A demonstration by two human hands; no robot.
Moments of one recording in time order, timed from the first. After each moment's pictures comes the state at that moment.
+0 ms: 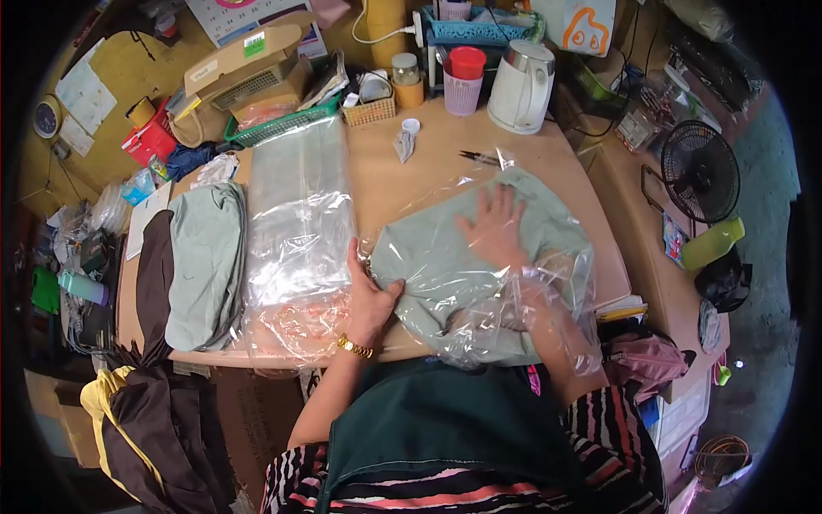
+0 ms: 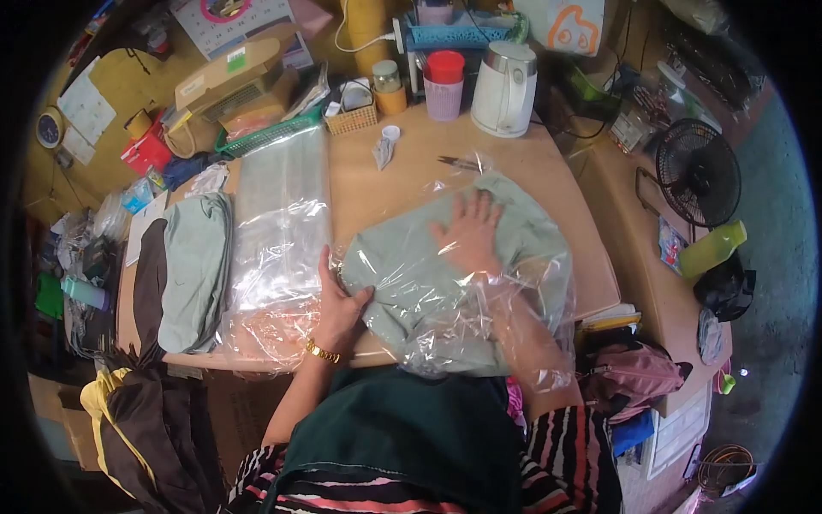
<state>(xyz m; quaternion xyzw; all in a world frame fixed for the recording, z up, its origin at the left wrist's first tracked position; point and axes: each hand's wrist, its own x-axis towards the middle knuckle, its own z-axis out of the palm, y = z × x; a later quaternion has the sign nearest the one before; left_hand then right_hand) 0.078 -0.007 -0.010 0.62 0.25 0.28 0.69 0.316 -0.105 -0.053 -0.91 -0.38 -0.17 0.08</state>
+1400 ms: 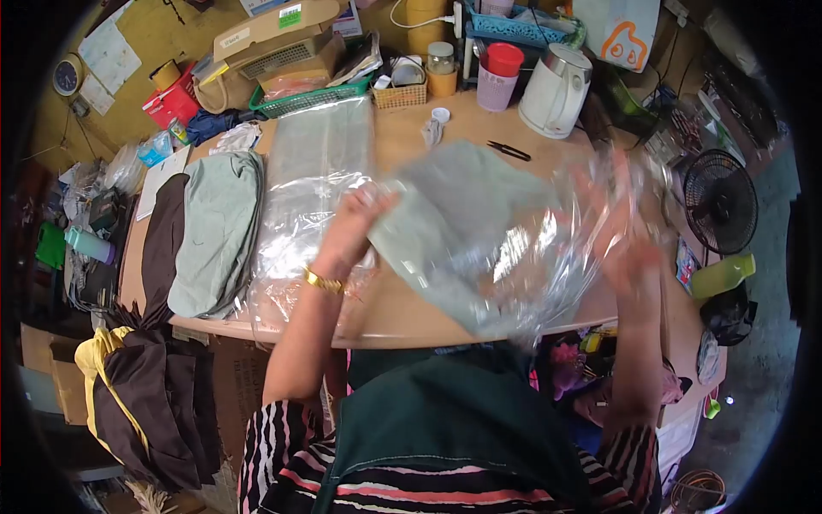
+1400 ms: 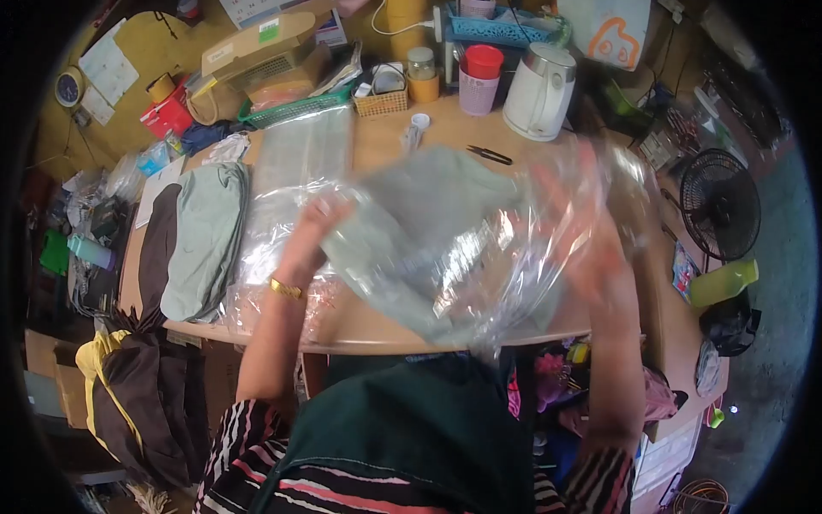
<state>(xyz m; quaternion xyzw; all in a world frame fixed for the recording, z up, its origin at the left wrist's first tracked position) 0.085 0.069 0.061 0.54 0.21 0.23 0.78 0.285 -0.210 0.162 -0.46 -0.42 0.36 0.69</state>
